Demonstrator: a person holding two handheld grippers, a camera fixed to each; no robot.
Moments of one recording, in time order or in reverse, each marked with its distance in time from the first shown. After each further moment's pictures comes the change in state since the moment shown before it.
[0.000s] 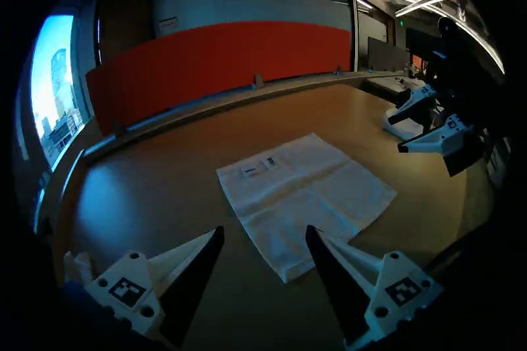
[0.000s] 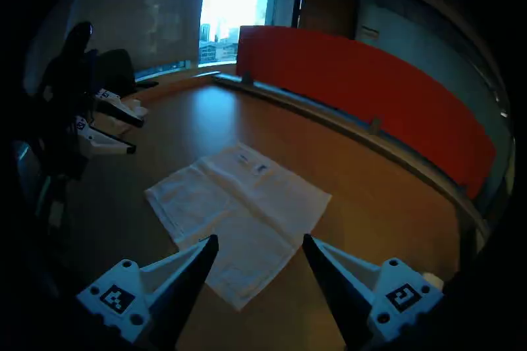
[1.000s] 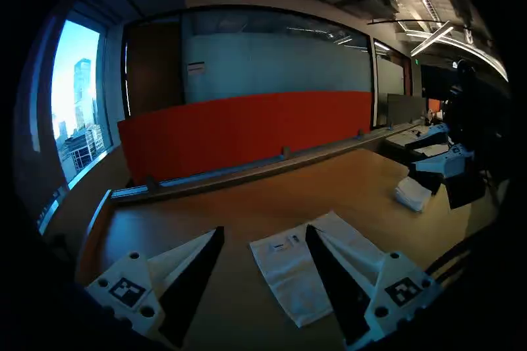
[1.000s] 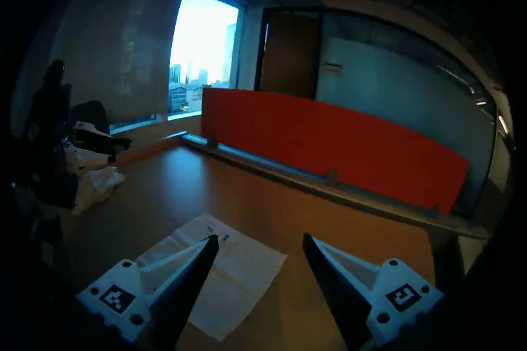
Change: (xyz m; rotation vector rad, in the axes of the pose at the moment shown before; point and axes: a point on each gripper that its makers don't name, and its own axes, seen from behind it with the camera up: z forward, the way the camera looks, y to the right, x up) left arm 0.142 -0.048 -0.076 0.114 0.257 -0.060; right arm 0.130 0.057 -0.079 -0.148 0.231 0.085
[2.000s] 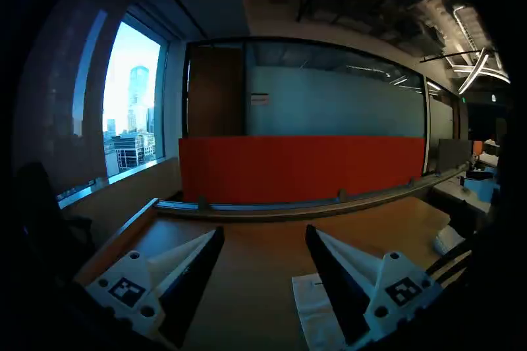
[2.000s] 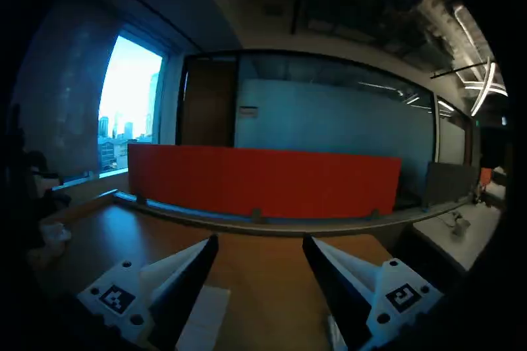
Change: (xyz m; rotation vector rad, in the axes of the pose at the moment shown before) left arm 0.040 -0.068 -0.017 0.303 0.192 -0.132; right arm 0.029 0.085 -0.038 -0.399 0.264 0.152
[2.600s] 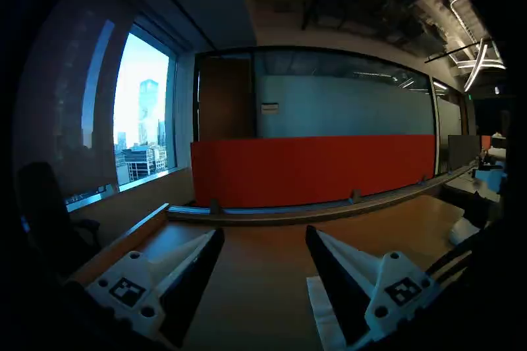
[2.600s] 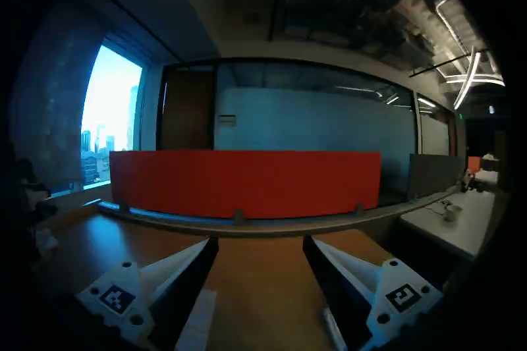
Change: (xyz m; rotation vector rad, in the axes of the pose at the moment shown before) left arm -0.023 -0.015 0.003 0.075 0.074 0.019; right arm -0.015 0.029 -0.001 -0.115 0.062 0.055
